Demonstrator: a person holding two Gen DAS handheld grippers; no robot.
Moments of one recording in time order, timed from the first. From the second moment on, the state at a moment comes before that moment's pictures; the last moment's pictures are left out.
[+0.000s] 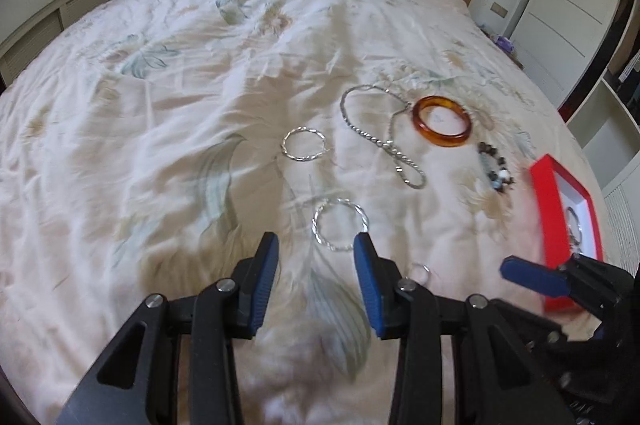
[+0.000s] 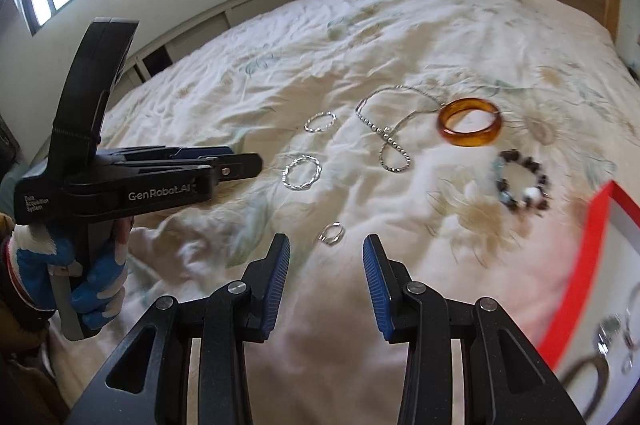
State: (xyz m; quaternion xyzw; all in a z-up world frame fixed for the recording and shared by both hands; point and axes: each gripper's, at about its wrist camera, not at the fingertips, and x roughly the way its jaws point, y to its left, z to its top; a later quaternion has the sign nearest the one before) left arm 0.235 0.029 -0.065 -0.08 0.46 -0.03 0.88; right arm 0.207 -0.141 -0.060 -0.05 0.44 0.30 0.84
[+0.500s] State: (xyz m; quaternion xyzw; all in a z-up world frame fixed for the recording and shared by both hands) left arm 0.261 0.029 -0.114 -0.07 0.48 -0.03 0.87; right arm 0.237 -0.109 -0.115 -0.11 0.45 0.33 0.82
